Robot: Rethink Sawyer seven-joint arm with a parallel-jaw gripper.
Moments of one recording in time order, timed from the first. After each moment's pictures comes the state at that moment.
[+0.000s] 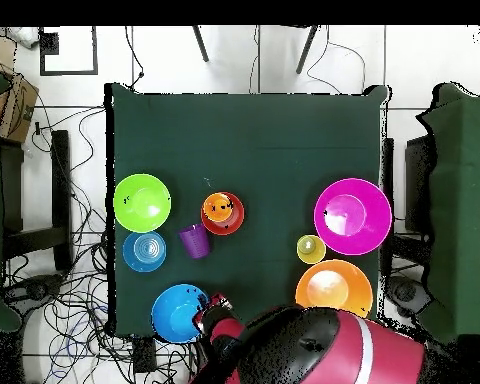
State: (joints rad) arm -0.50 -0.38 0.16 2.19 -0.89 -0.41 1.42
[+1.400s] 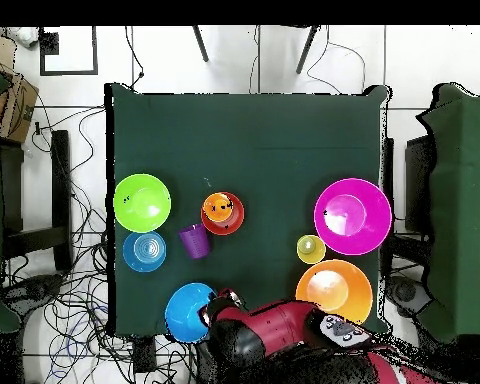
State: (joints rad) arm -0.56 -0.52 0.25 2.23 -0.71 -0.12 1.42
